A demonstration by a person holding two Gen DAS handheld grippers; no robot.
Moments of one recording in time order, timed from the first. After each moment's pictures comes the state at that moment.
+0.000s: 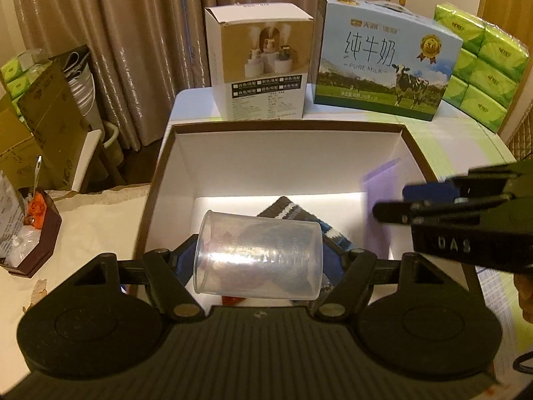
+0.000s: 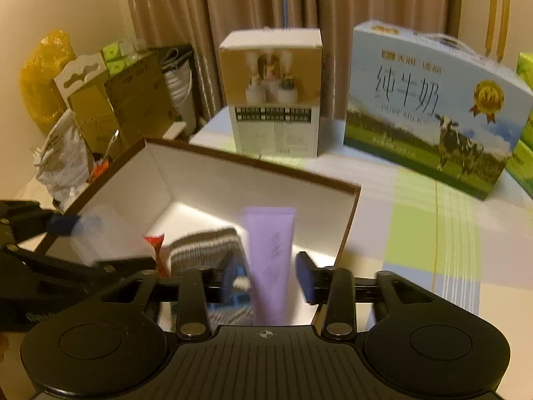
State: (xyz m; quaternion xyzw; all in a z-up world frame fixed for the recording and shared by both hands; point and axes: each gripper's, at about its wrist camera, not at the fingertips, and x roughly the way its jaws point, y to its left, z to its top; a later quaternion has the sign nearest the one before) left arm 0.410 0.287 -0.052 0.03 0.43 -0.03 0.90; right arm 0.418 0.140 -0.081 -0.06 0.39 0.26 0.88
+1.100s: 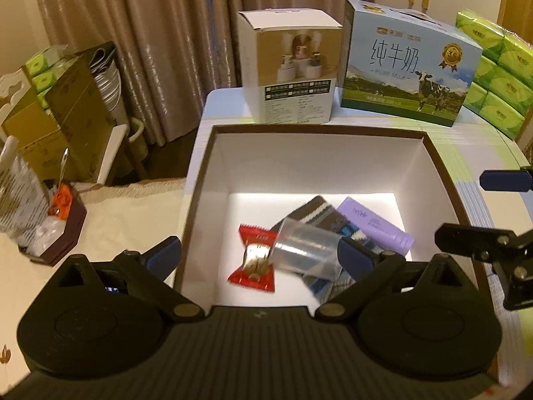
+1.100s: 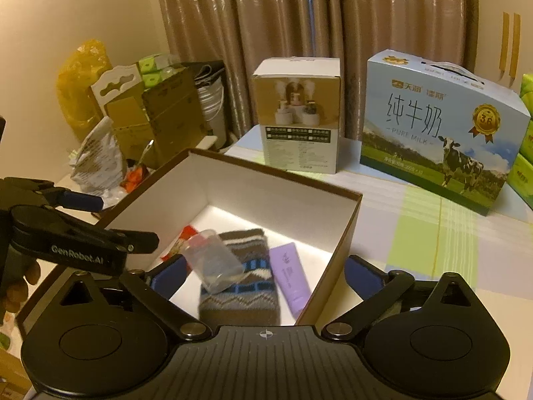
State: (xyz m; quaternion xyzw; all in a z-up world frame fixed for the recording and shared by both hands) left arm 0.392 0.303 -0.031 0.03 0.43 0.01 0.90; right arm 0.375 0.115 -0.051 -0.06 0.37 0.32 0.87
